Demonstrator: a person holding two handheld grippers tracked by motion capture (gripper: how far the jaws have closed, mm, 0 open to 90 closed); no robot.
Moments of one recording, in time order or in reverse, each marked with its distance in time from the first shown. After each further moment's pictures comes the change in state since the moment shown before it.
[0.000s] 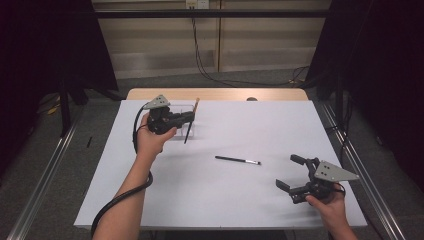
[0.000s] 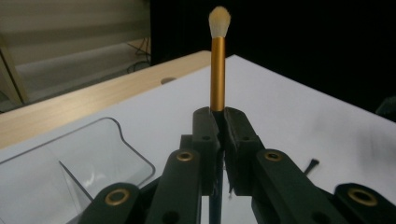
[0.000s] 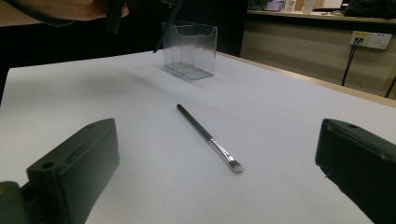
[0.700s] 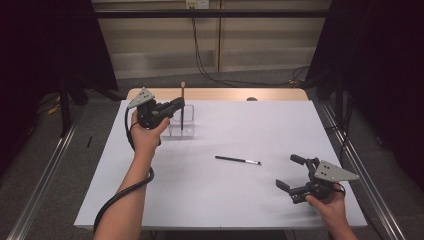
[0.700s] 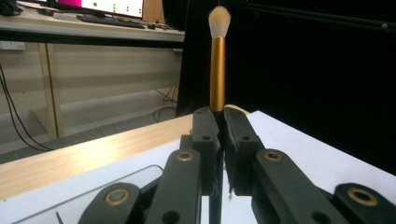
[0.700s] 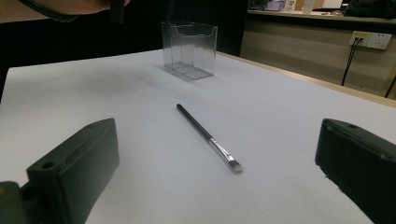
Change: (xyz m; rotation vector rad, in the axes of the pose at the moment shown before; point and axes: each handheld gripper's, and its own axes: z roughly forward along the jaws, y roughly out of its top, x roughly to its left) left arm 0.009 0.011 -0.018 -0.204 0.112 -0.034; right arm 0.000 0.000 0.000 -0.001 -0.001 -0.002
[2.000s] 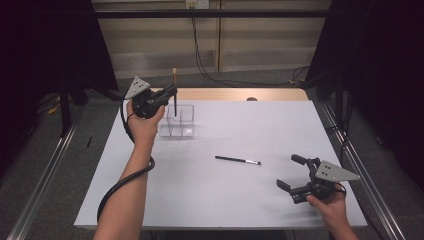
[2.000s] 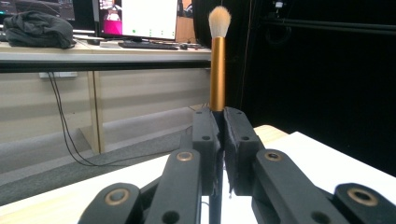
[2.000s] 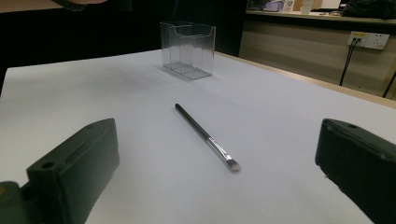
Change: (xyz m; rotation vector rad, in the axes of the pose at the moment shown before) left arm 0.014 0.022 0.003 -0.057 0.136 0.060; right arm -0.001 0.000 -0.002 -0.001 -0.005 0.001
